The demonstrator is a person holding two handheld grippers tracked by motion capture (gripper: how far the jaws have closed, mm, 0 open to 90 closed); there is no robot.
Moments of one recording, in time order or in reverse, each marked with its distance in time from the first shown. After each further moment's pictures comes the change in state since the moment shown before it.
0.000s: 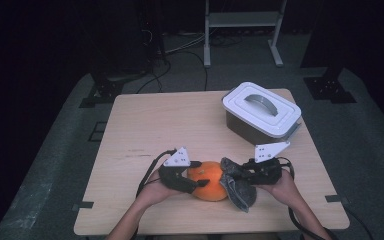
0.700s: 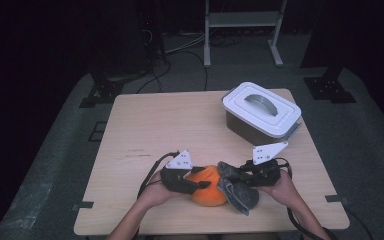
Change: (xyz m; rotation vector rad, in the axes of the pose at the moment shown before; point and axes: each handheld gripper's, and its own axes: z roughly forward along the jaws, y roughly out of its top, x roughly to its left) left arm -0.007 0.003 0.002 0.000 -0.016 0.028; right arm 0.007 0.007 0.001 -0.024 0.048 -0.027
